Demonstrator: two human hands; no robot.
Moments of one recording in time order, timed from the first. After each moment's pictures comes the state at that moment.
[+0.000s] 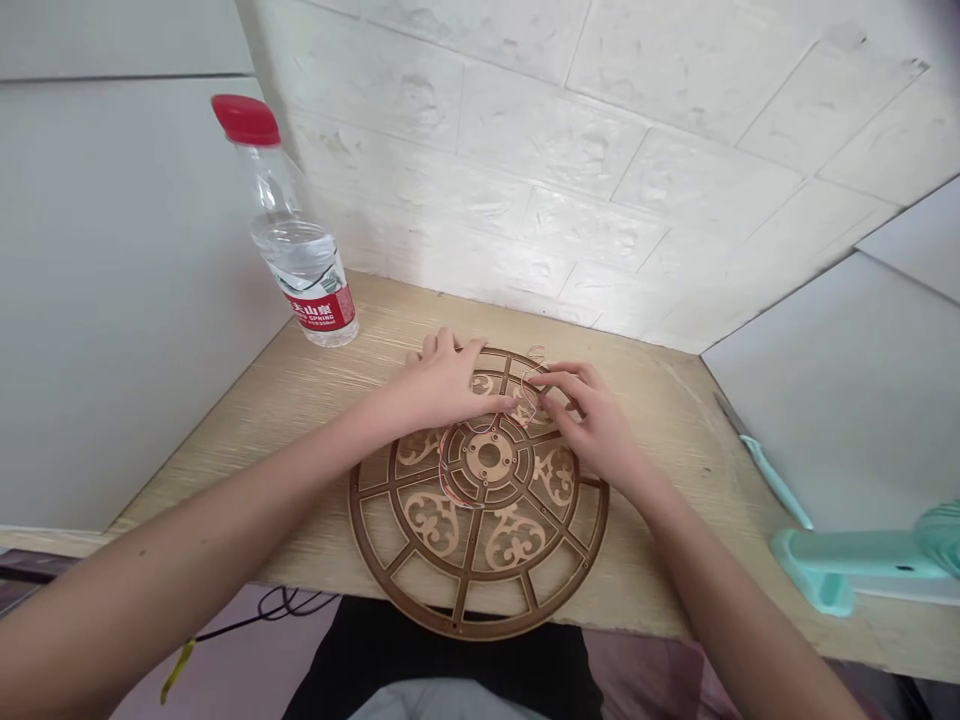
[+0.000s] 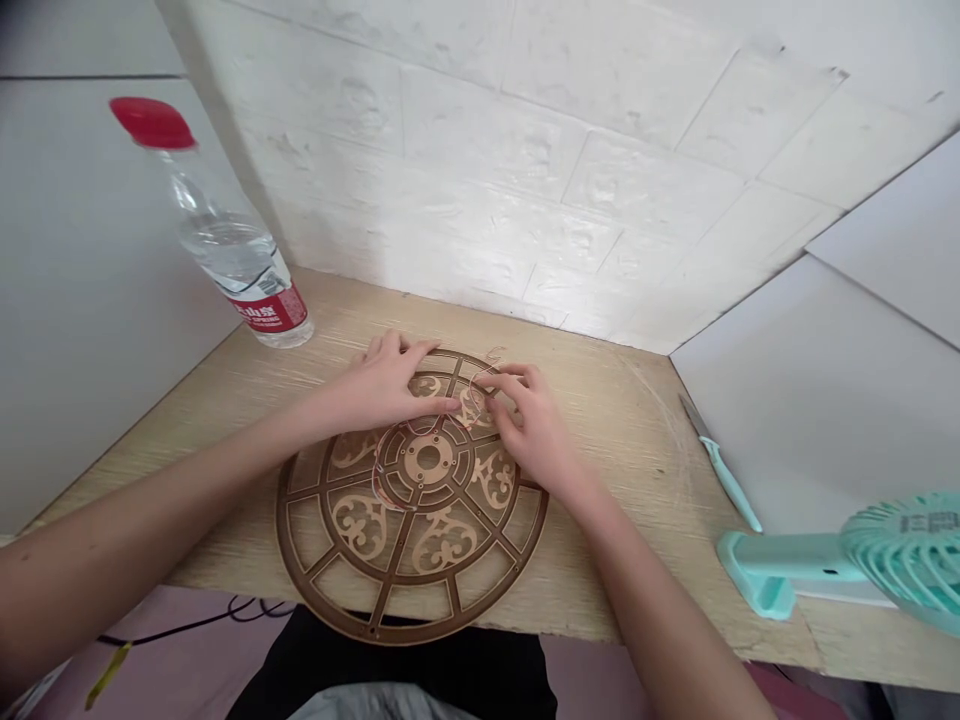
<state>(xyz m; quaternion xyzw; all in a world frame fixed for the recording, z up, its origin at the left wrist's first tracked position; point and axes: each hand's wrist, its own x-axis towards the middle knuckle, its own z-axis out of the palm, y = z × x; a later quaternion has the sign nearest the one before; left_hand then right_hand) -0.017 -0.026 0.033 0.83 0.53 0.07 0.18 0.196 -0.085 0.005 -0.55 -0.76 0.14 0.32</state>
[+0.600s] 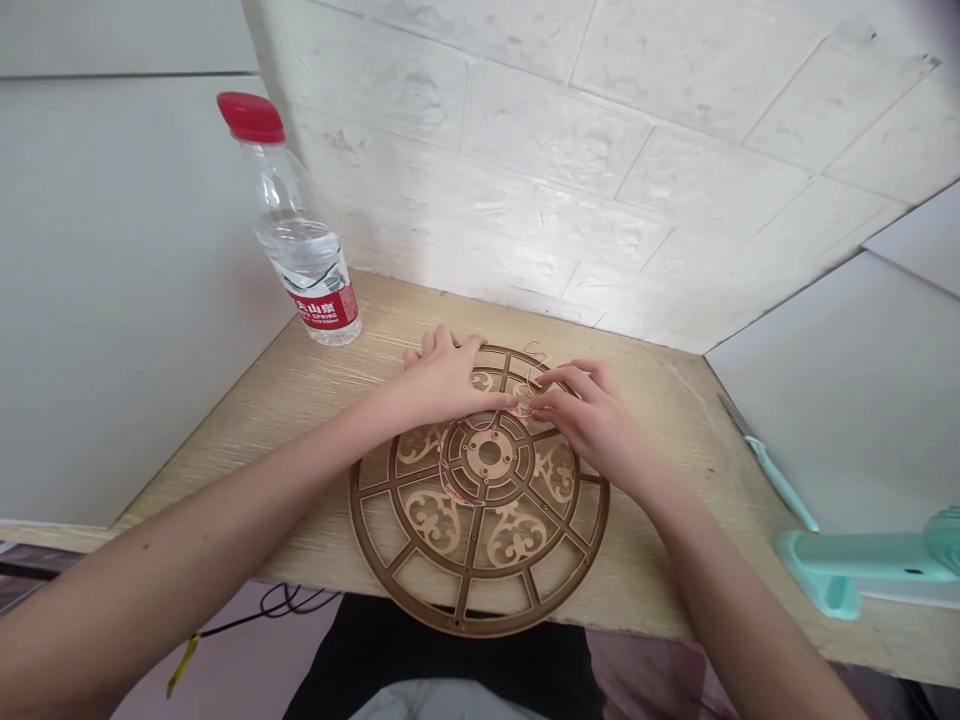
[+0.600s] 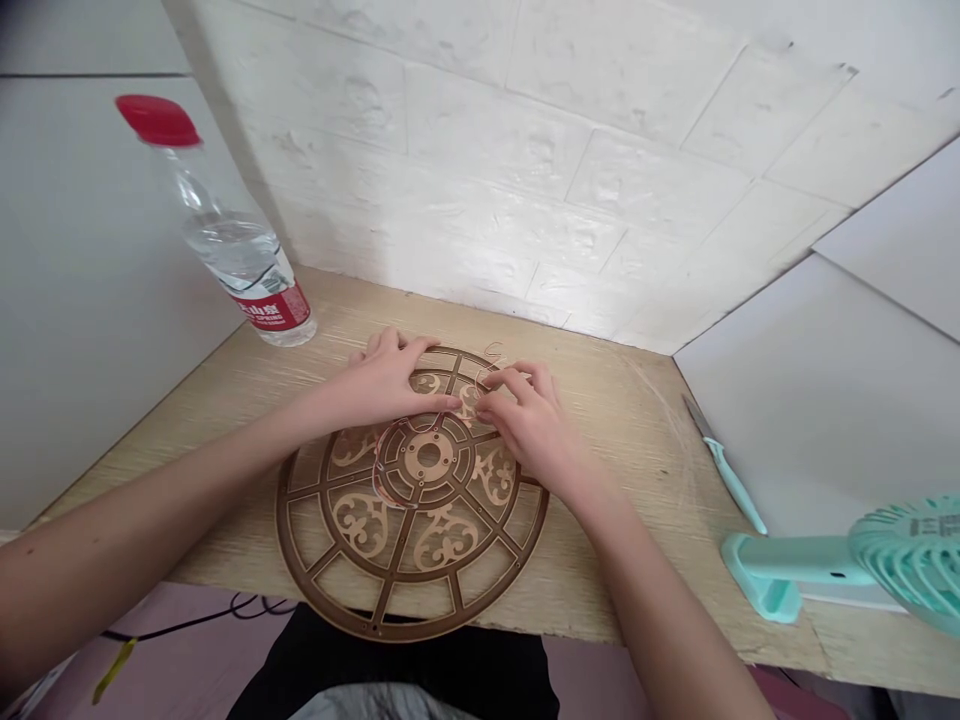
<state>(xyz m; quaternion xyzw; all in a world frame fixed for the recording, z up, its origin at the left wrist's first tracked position) -0.017 -0.022 0.030 0.82 0.54 0.08 0.18 0.198 -0.088 0.013 -0.45 -0.87 -0.01 0.21</state>
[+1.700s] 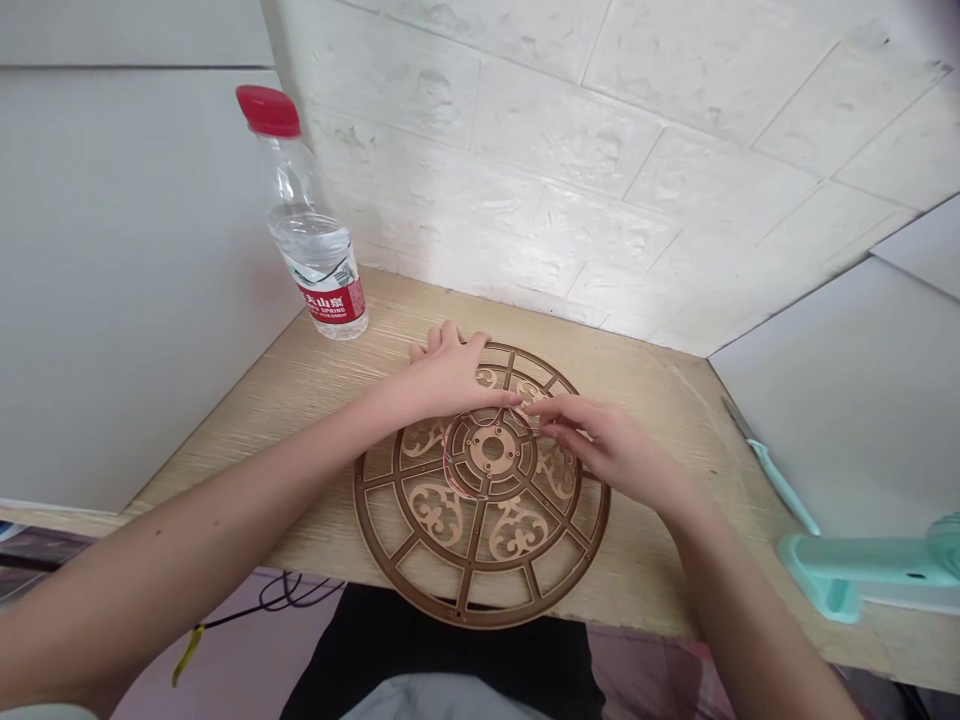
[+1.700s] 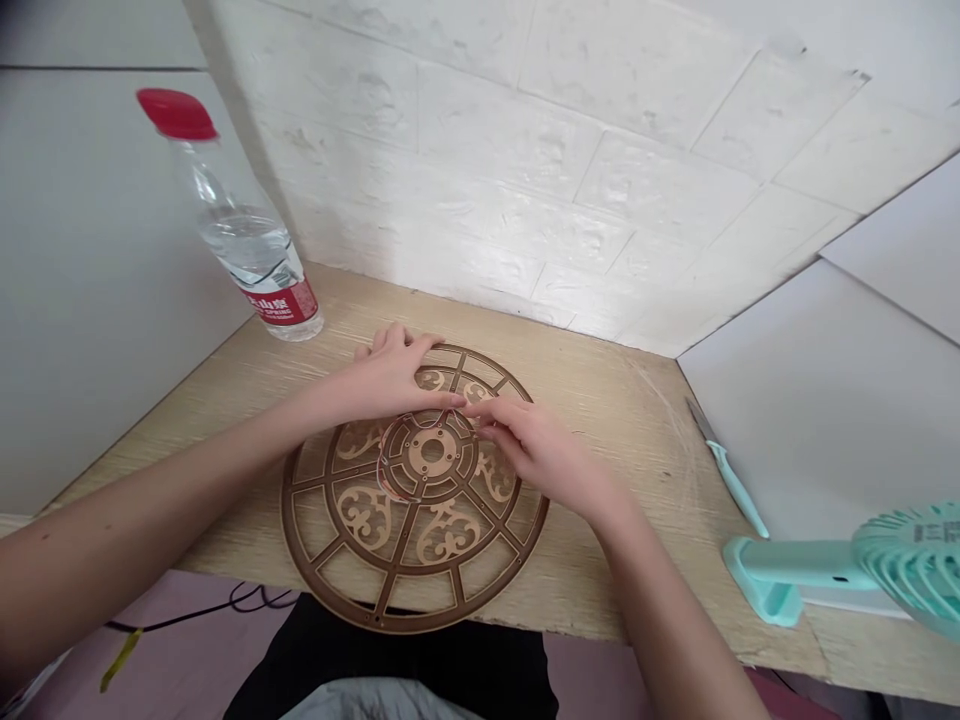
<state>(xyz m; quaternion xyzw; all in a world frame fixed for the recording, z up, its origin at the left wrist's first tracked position) -0.020 -0.019 0.026 0.82 0.54 0.07 0.17 0.193 -0.104 0.035 -0.47 -0.83 0.24 0.19</state>
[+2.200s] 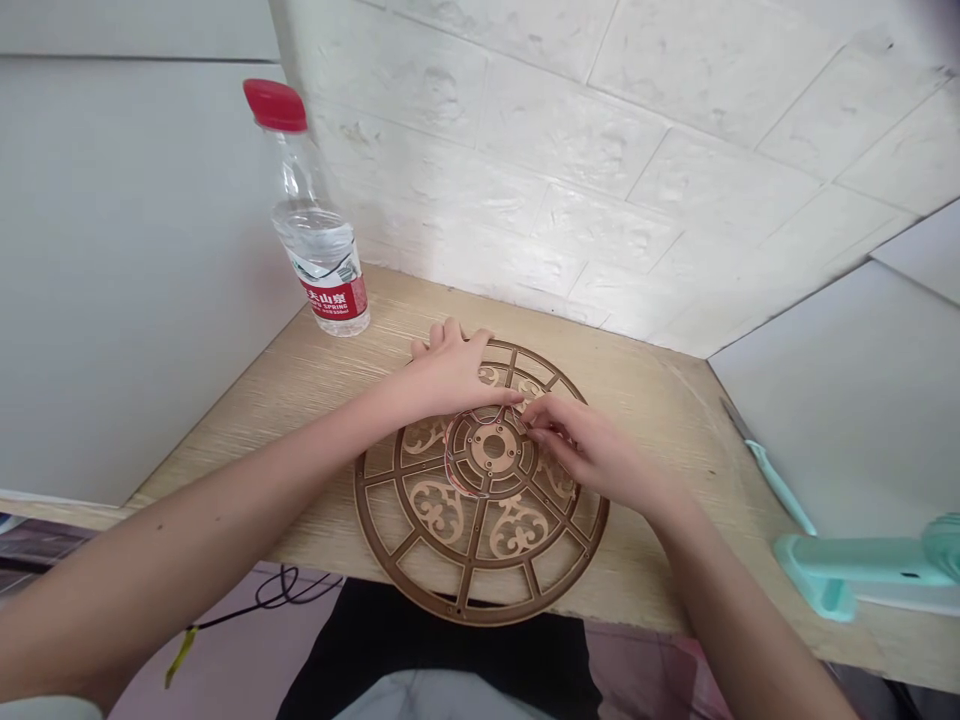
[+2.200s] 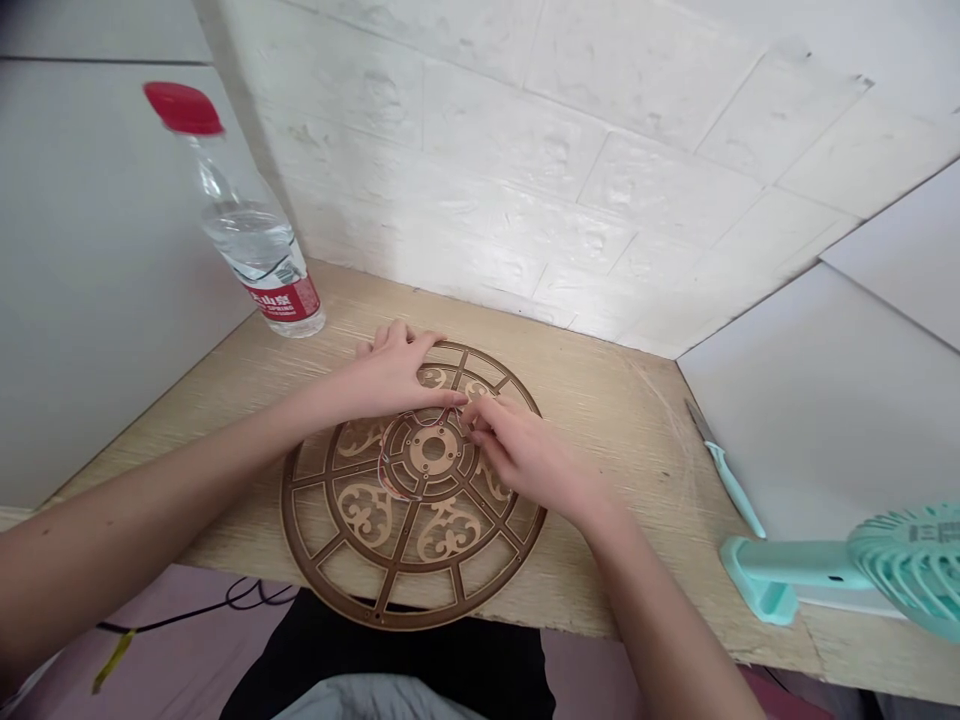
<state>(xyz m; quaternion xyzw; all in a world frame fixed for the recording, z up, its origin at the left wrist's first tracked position) -0.019 -0.022 0.029 0.82 0.54 0.07 0.17 0.184 -0.105 0.026 -0.47 -0.84 0.23 0.17</state>
